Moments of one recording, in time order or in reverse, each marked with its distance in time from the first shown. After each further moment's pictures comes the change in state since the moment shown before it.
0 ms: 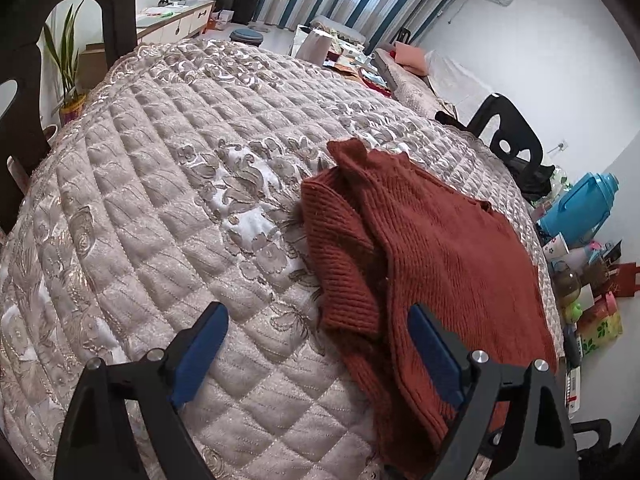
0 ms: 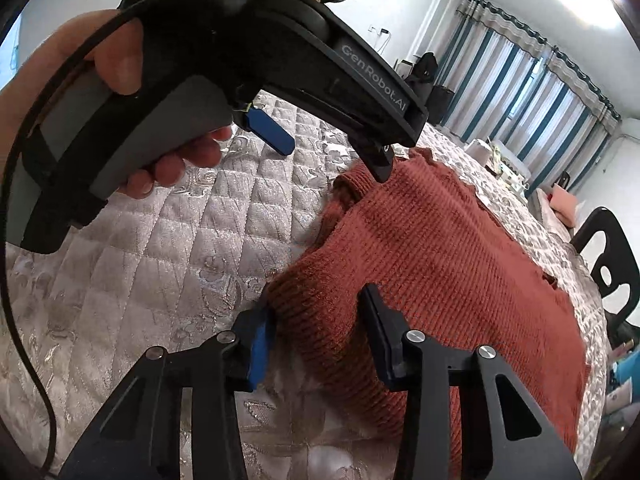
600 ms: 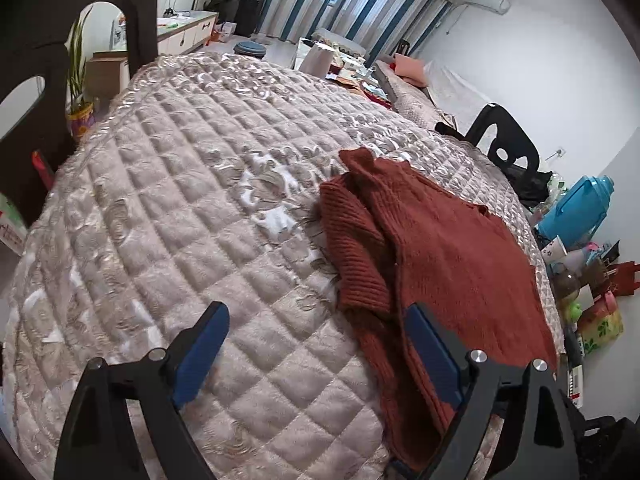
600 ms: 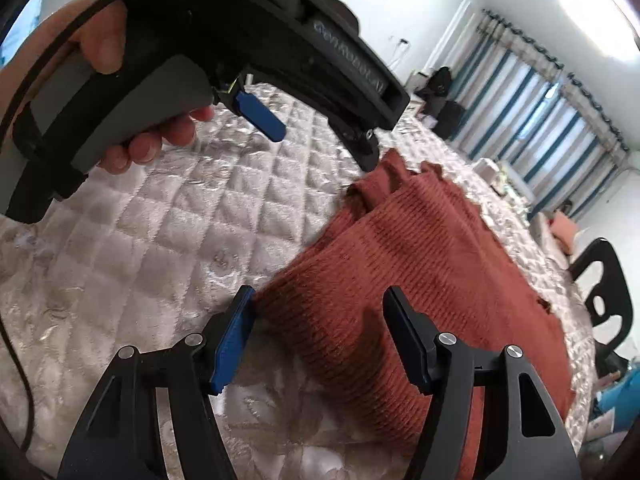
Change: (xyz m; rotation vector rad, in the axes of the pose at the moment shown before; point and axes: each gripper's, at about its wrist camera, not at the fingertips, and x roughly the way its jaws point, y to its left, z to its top) left arm -0.022 0.010 -0.014 0.004 -0.044 0.000; right arm -0.009 0.013 -0.001 -0.088 -0.014 -0.022
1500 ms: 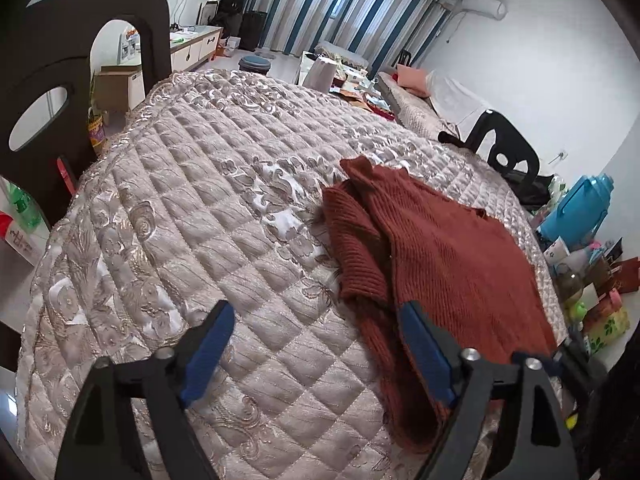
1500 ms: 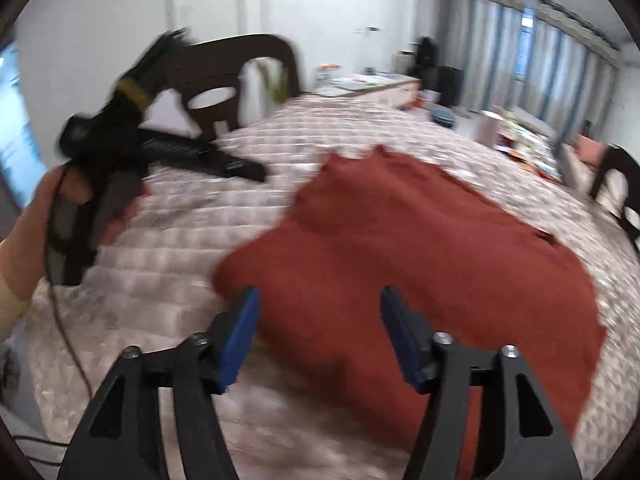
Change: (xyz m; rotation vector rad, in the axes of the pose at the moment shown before) left arm -0.027 0.003 -0.013 0.010 -0.055 0.030; right arm -0.034 -0.078 -0.014 0.239 -0.056 0.275
